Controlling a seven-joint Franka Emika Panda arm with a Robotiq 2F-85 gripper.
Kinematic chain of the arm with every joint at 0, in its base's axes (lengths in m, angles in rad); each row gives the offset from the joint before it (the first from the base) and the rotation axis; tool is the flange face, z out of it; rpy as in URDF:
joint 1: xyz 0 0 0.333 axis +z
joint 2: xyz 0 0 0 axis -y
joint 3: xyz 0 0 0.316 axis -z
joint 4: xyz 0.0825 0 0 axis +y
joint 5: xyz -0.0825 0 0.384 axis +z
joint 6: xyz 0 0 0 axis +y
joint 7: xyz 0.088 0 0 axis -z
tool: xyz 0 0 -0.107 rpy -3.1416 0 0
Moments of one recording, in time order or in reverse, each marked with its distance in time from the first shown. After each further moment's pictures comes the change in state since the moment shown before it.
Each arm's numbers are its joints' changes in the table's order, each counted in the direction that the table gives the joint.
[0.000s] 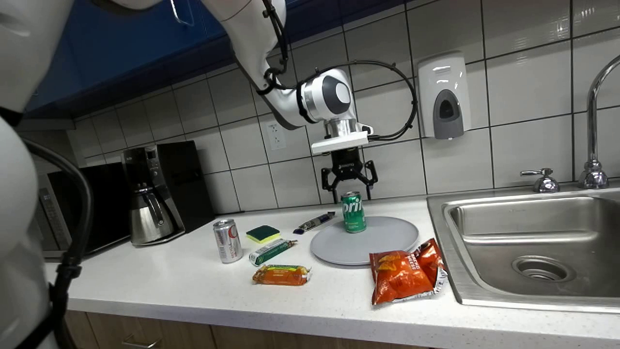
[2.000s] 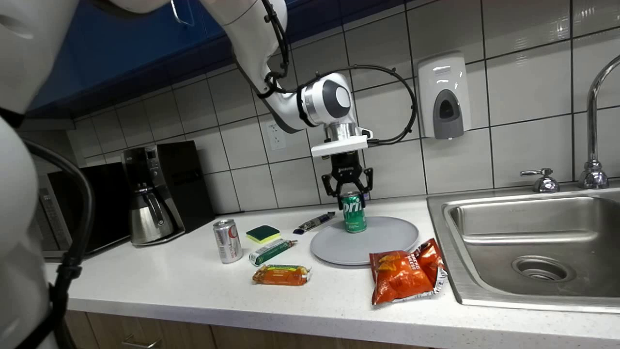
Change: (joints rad) arm 0.000 -0.014 -0.004 0.000 0.000 0.000 0.003
